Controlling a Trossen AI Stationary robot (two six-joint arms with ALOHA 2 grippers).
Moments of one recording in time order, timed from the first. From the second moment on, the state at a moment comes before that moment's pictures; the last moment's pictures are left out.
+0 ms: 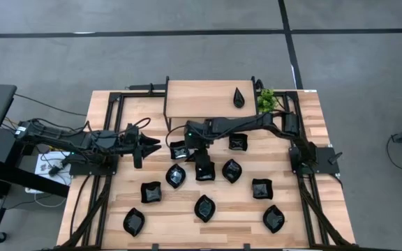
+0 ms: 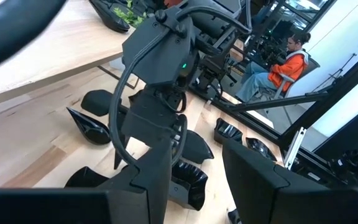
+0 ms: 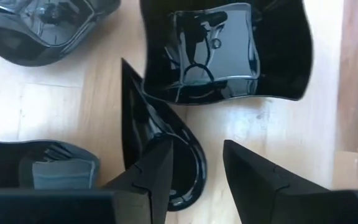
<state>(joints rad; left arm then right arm) -0.23 0.58 0.41 -0.02 -0.37 -0.53 -0.14 2.12 1.59 -0.59 -0.15 -0.20</state>
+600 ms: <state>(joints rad) -0.23 0.58 0.41 0.00 -0.37 -0.52 -0.15 2.12 1.58 -0.55 -0.16 -0.22</state>
